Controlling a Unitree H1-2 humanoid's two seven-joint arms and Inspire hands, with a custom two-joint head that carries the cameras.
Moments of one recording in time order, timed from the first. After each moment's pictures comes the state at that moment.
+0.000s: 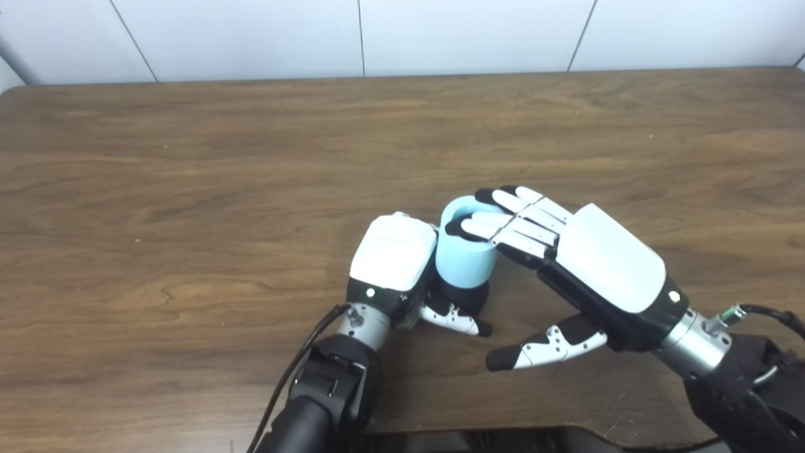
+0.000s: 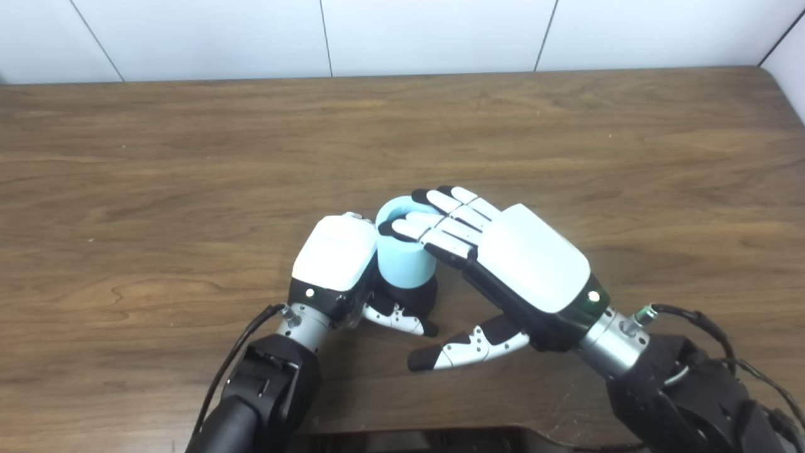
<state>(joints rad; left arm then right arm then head) -0.01 0.02 -0.57 -0.29 1.40 0.16 -0.26 0.12 -0.48 0.24 -0.82 -0.73 -0.04 0.41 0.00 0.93</state>
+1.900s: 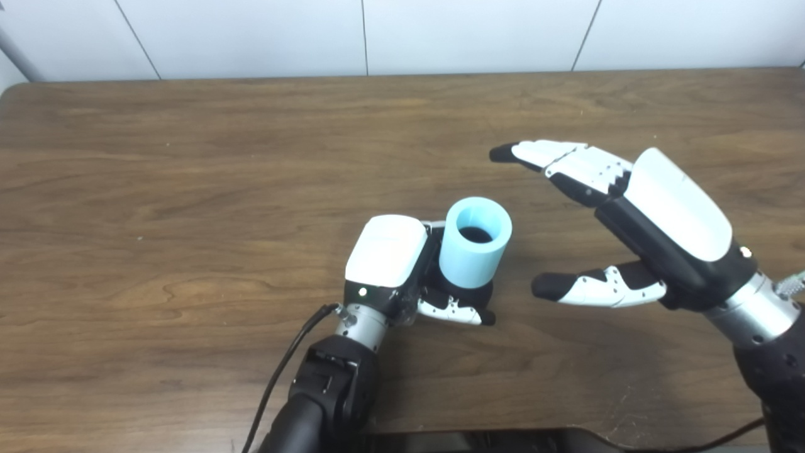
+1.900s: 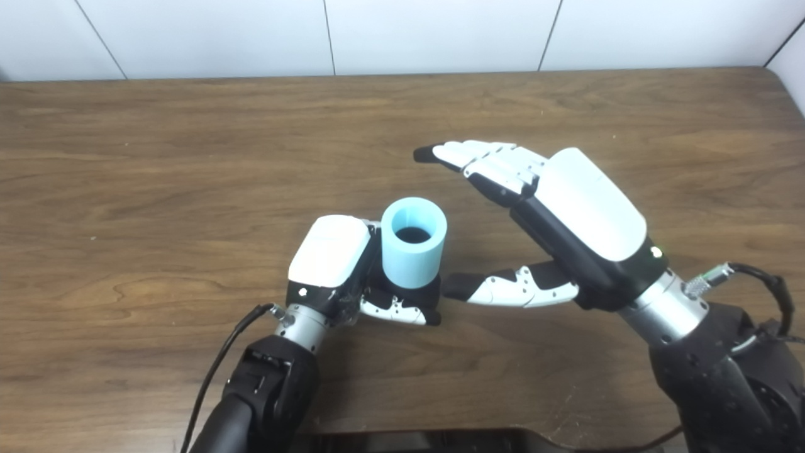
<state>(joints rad) 0.01 0.00 -0.52 -0.27 1.24 0.16 -0.17 0.04 -0.42 -0.01 -0.92 -0.48 0.07 0.51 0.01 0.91</state>
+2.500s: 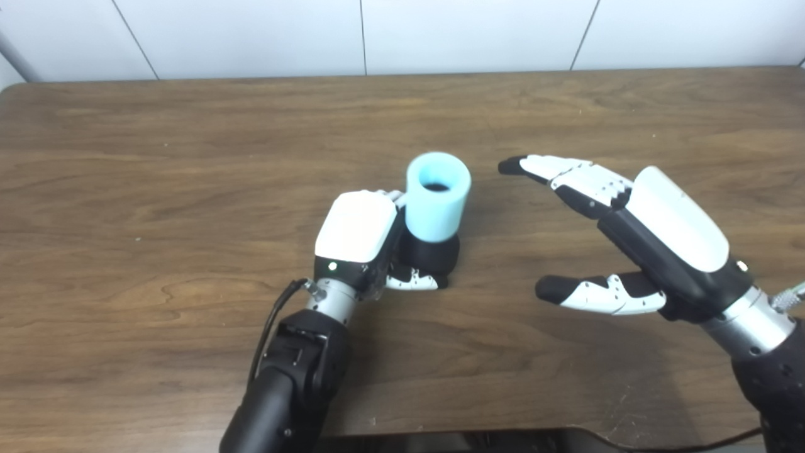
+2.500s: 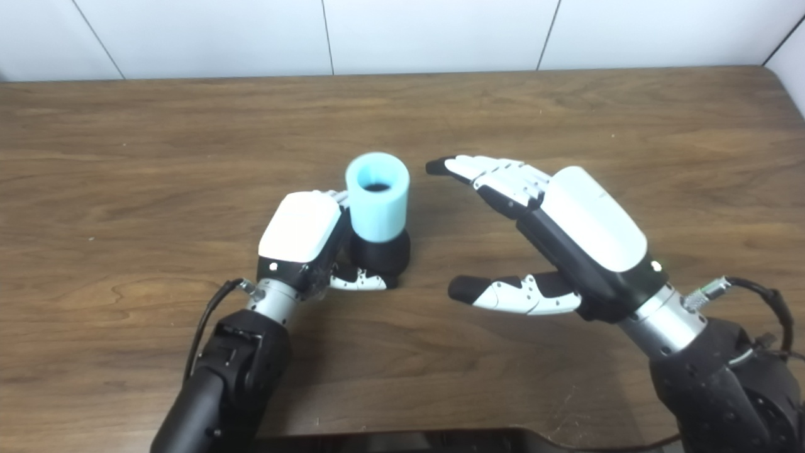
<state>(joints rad) -0.07 0.08 -0.46 -0.26 1.19 0.14 -0.17 0.10 -0.41 -0.02 -0.90 -0.47 0.07 0.51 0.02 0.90</state>
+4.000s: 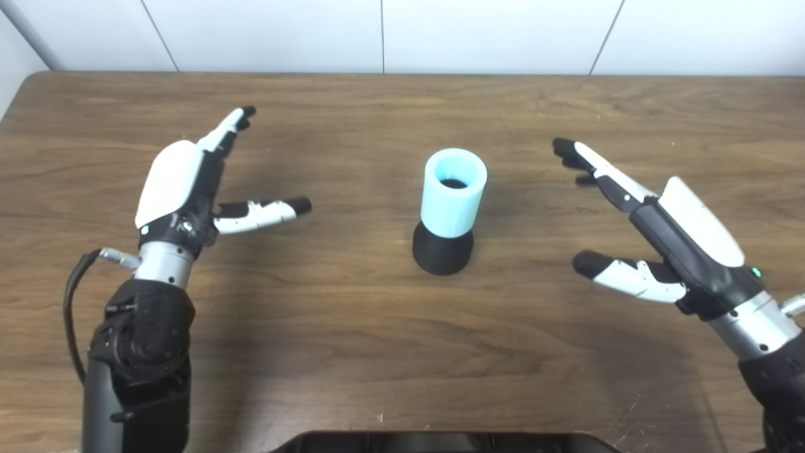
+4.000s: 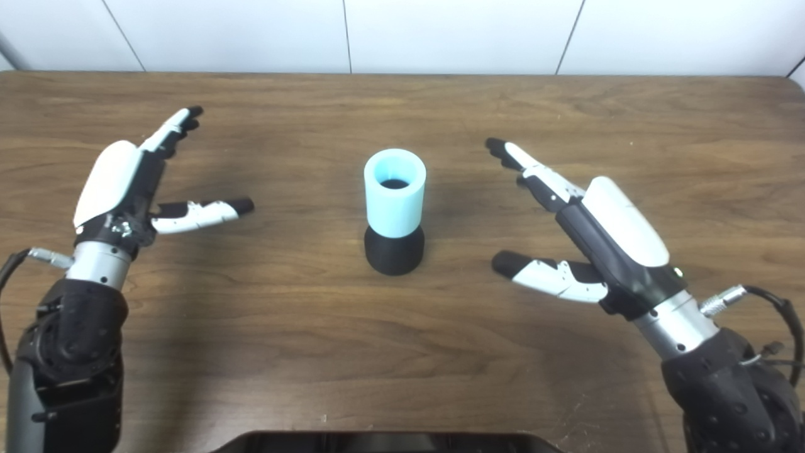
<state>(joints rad) -0.05 0.16 0.14 -0.48 0.58 0.25 -0.32 0.14 -0.36 -0.07 -0.74 -0.36 0.12 0.45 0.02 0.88</state>
